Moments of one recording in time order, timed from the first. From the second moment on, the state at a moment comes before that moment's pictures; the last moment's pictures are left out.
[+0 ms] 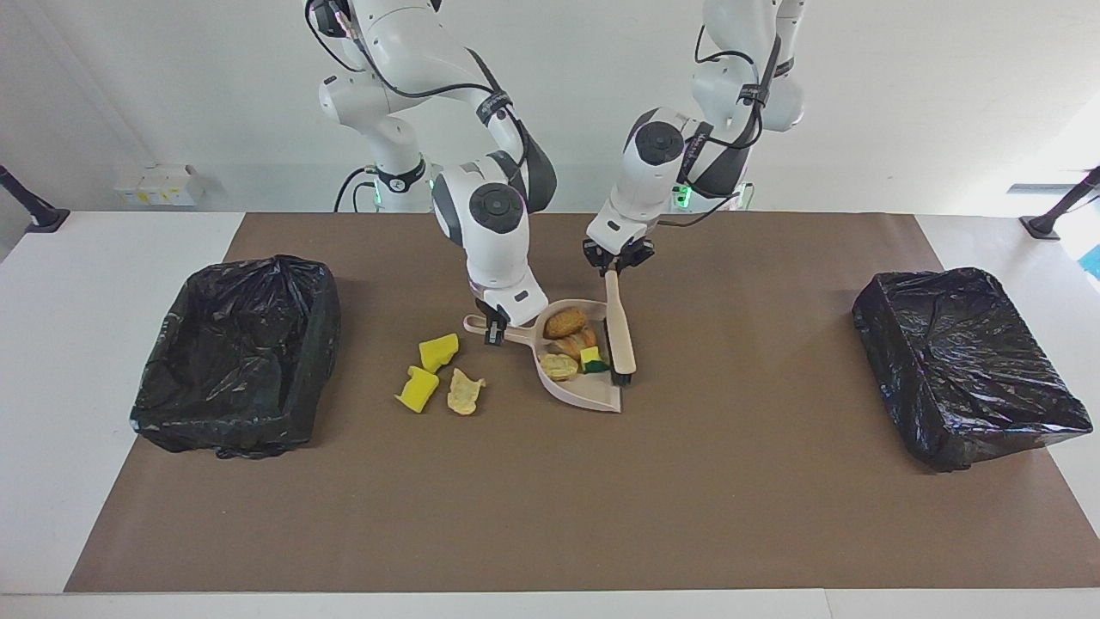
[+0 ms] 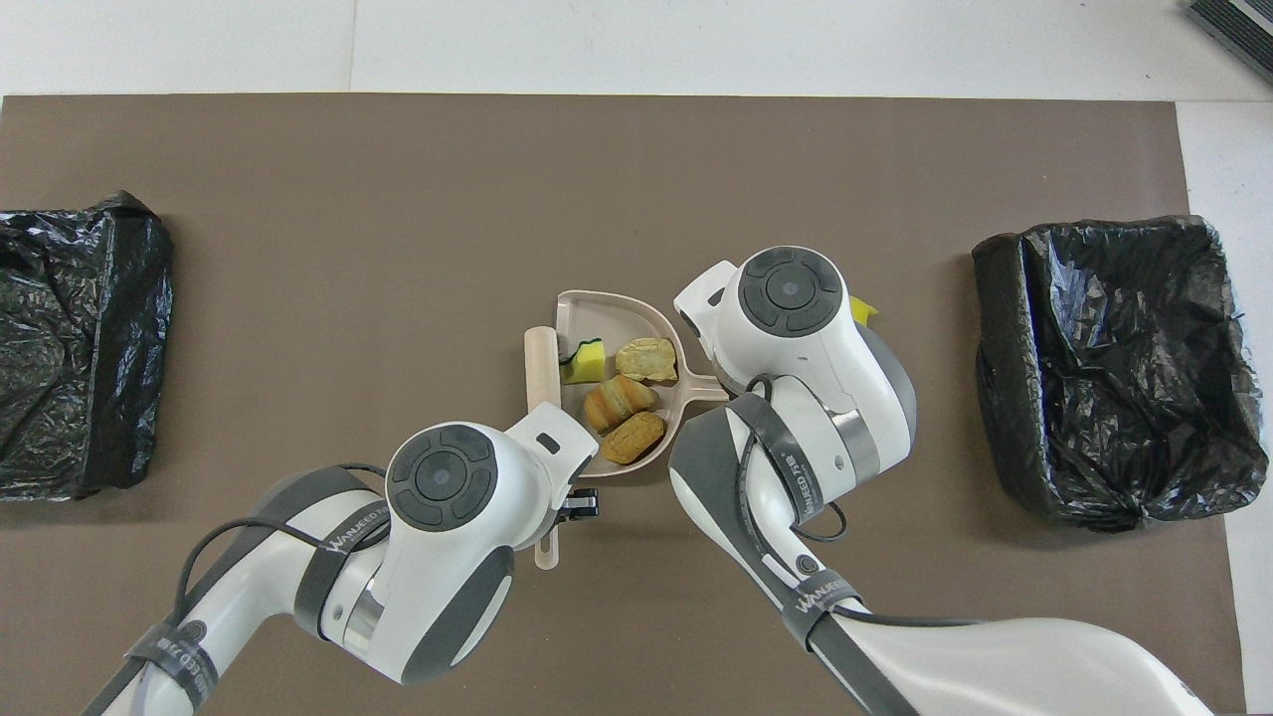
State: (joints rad) left arm -0.66 -0.01 -0.01 -2.23 -0.17 2.16 -0.58; right arm 0.50 0.32 -0.04 -1.81 -0.01 2.02 -0.98
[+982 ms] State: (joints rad) left arm -0.61 -0.09 0.00 -2.22 -0.10 2.11 -0.58; right arm 0.38 0.25 -0.04 -1.79 0.10 2.02 -0.98
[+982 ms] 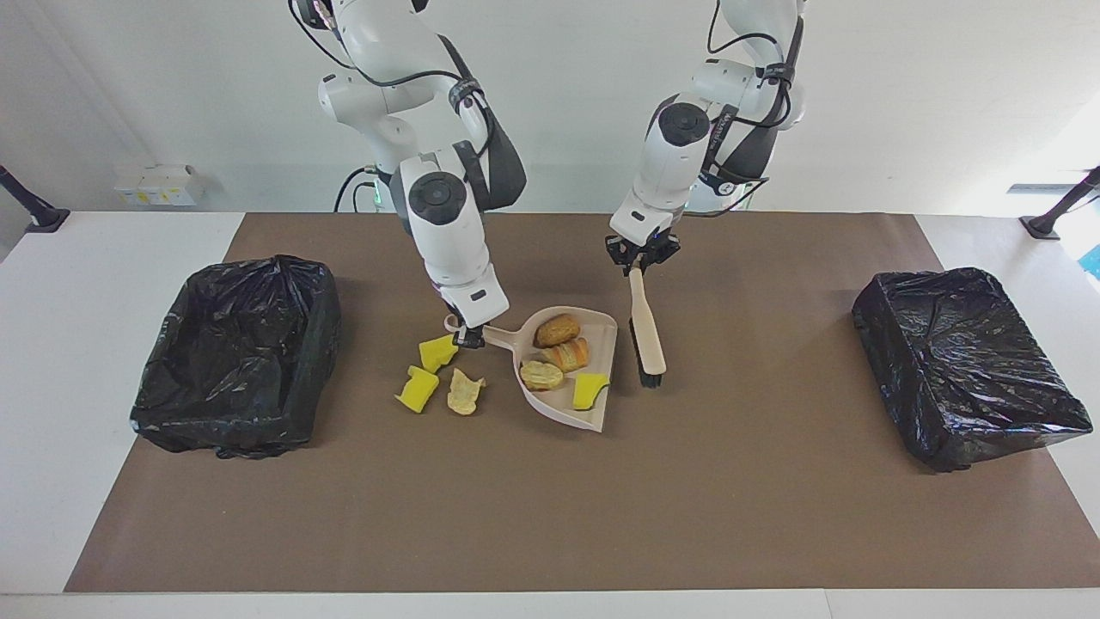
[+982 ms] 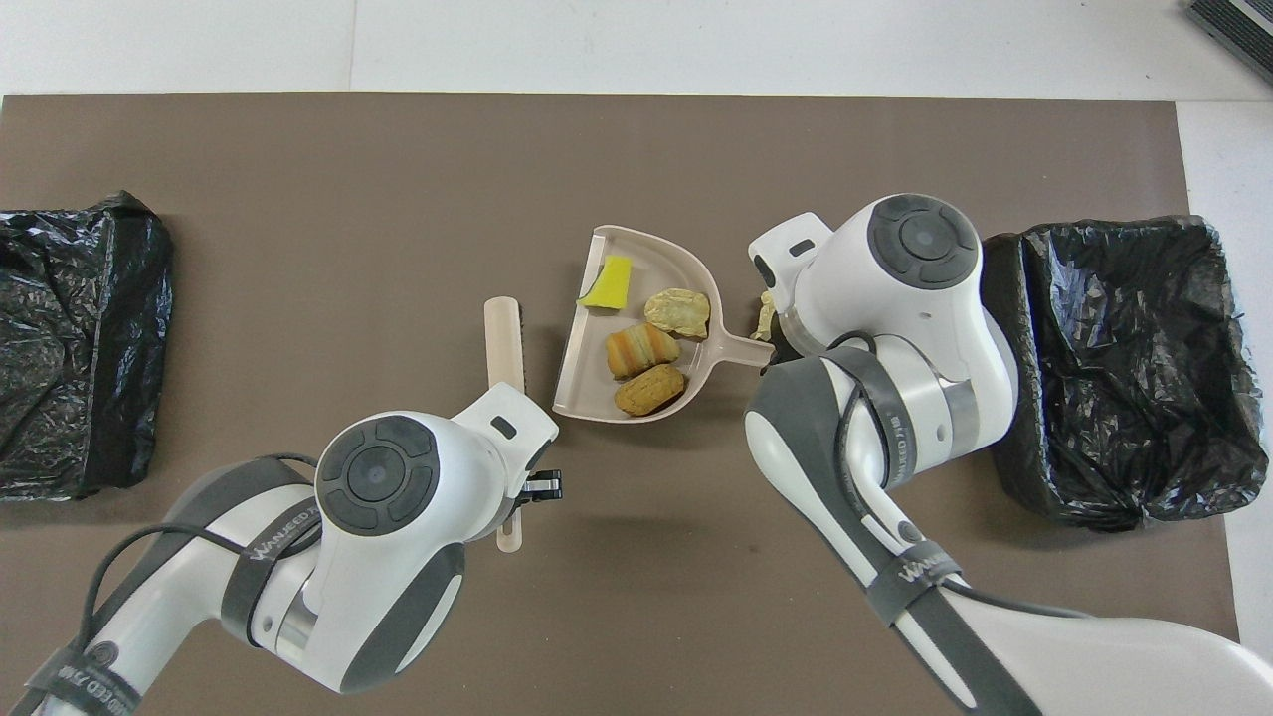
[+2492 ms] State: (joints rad) left arm -1.00 -0.21 -0.05 -2.53 -0.10 2.31 -0.97; right arm -0.43 0.11 -0.06 -1.70 -0.06 1.72 -1.61
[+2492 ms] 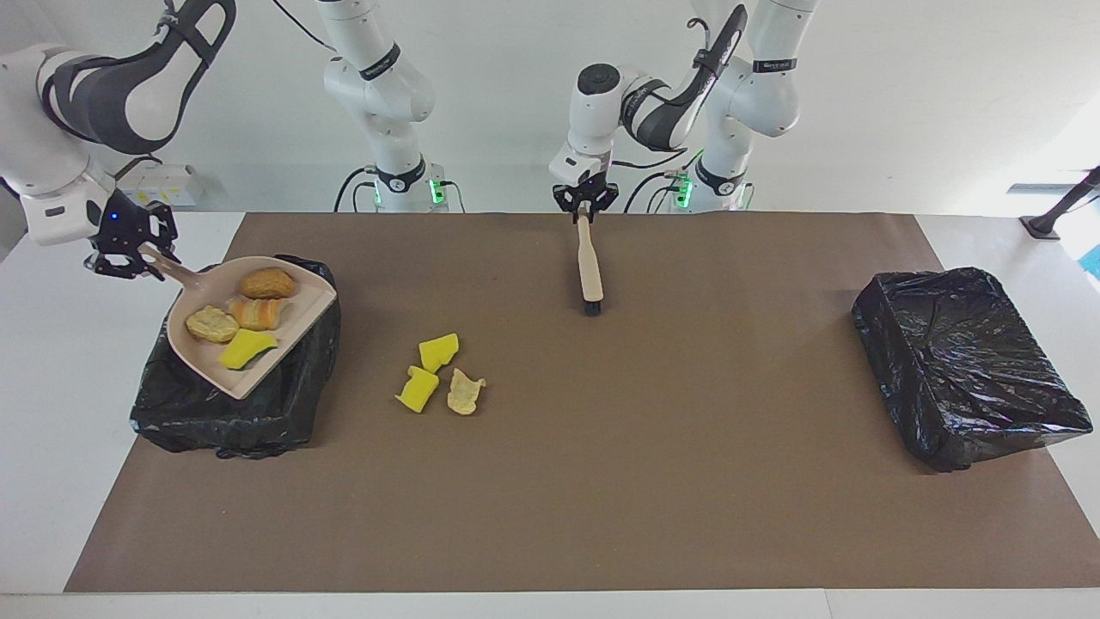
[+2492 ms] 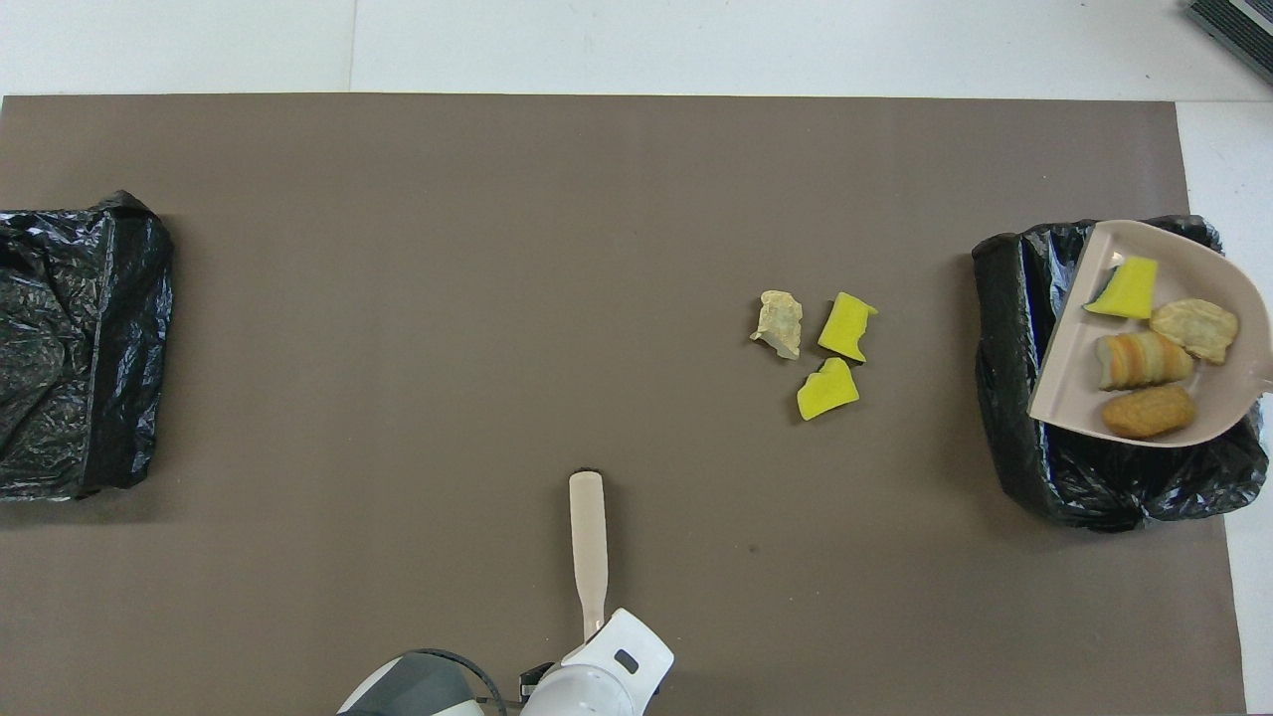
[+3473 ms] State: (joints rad) left arm -0.53 -0.21 -0.01 -2.16 -0.10 1.97 -0.39; right arm -0.41 0.14 -0.04 -1.71 -0.55 2.05 -1.85
